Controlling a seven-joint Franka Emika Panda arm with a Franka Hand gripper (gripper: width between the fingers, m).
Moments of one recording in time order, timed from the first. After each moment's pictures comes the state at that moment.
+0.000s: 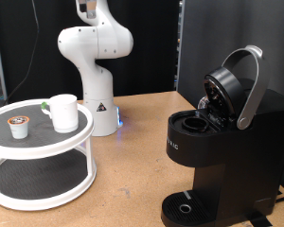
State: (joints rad) arm -0.06 -0.74 -0.15 -2.32 -0.05 1.59 -0.97
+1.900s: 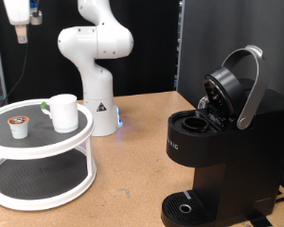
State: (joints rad) arm -0.12 -0.64 -0.42 -2.33 -0.23 1.72 -1.28
